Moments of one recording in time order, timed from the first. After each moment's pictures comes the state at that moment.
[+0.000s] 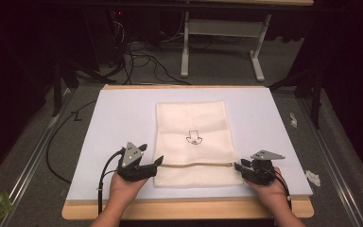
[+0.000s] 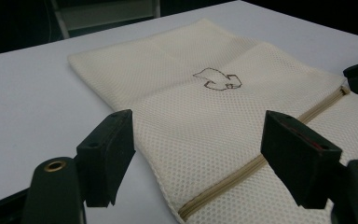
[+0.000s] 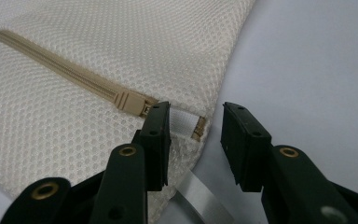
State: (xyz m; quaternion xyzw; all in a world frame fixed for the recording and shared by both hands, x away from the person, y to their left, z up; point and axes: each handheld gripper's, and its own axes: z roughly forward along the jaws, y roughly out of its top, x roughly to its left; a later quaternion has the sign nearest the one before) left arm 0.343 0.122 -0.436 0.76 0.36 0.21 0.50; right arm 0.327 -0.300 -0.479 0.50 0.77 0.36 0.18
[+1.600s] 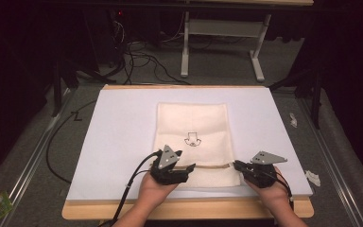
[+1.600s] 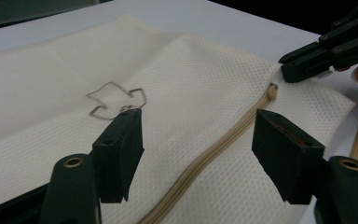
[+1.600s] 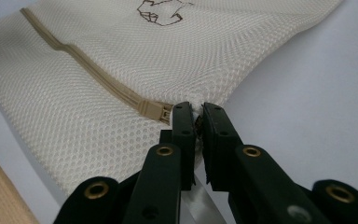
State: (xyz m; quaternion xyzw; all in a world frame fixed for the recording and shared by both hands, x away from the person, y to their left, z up) left arm 0.339 0.025 -0.440 0.81 0.29 0.14 0.50; right arm 0.312 -0.291 -0.455 0.41 0.80 0.40 0.19
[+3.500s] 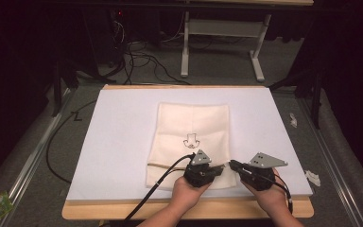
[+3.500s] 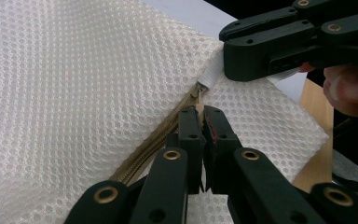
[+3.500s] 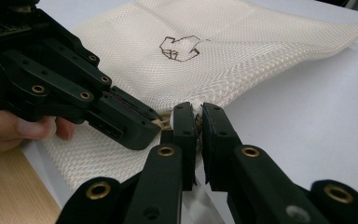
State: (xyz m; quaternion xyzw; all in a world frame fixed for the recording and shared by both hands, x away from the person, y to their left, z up) left arm 0.344 -0.054 -0.472 0.81 0.28 -0.01 0.51; right arm 0.300 -0.276 -0.439 0.38 0.79 0.43 0.21
